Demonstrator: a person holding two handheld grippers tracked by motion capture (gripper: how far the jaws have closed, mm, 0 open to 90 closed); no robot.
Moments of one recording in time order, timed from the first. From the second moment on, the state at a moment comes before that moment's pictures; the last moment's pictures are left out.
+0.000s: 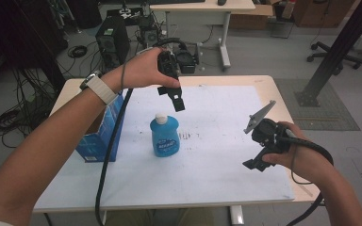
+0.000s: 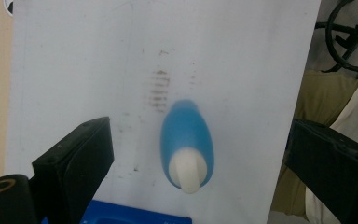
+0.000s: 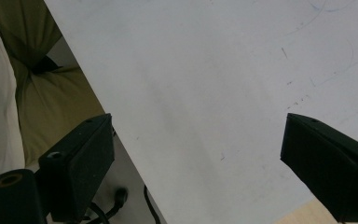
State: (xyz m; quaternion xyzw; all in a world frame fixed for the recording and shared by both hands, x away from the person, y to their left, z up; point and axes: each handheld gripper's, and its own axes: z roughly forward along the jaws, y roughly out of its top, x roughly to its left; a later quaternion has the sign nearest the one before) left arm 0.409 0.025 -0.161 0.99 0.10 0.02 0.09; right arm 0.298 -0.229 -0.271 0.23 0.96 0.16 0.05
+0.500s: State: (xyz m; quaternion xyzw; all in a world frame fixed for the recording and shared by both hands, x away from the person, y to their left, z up) left arm 0.407 0.036 -0.169 0.99 0.10 0.01 0.09; right arm 0.297 -0.227 -0.272 0.23 0.96 0.16 0.05
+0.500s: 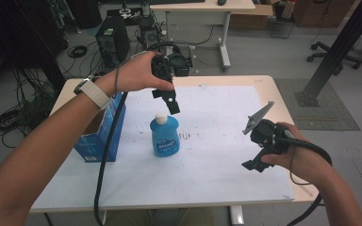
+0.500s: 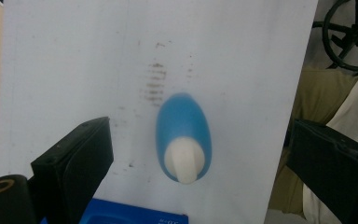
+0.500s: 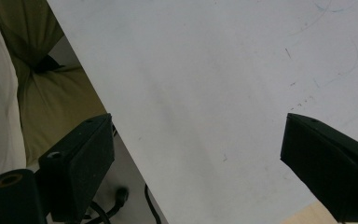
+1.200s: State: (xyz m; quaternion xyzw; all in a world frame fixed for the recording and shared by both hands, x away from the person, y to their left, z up) left arm 0.404 0.049 -0.189 0.99 0.11 0.00 0.09; right arm 0.297 -0.225 -0.274 0.23 0.96 0.16 0.05
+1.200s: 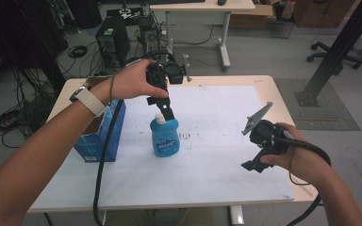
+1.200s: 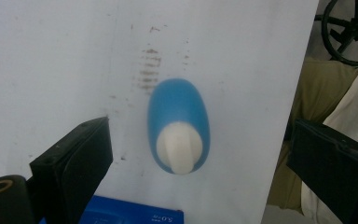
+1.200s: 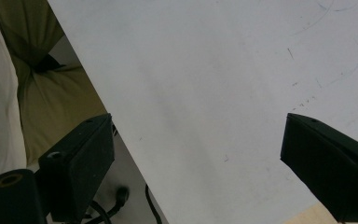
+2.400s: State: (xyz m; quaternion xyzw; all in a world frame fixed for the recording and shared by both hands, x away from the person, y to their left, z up) left arm 0.411 0.057 -0.231 0.99 0.12 -0.01 0.08; right arm 0.296 -0.222 -0.278 0.23 0.96 0.16 0.04
